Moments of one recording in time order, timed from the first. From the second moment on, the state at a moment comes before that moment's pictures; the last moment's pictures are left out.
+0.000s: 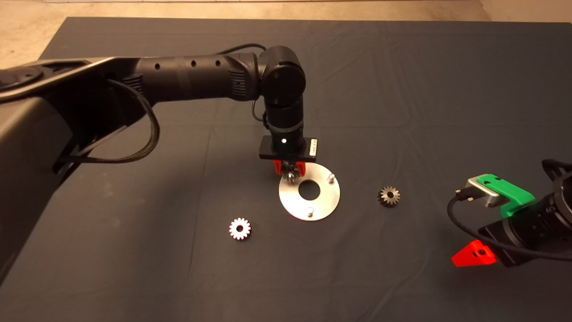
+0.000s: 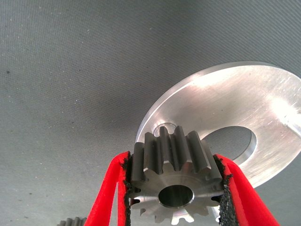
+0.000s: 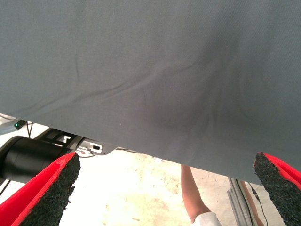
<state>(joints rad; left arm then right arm) -0.40 2.92 -1.50 0.14 1.43 -1.28 0.44 2.03 -0.44 -0.09 -1.53 1.35</state>
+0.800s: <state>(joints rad) -0.40 2.92 -1.45 0.15 1.43 -1.30 0.44 2.03 -0.44 -0.09 -1.53 1.35</state>
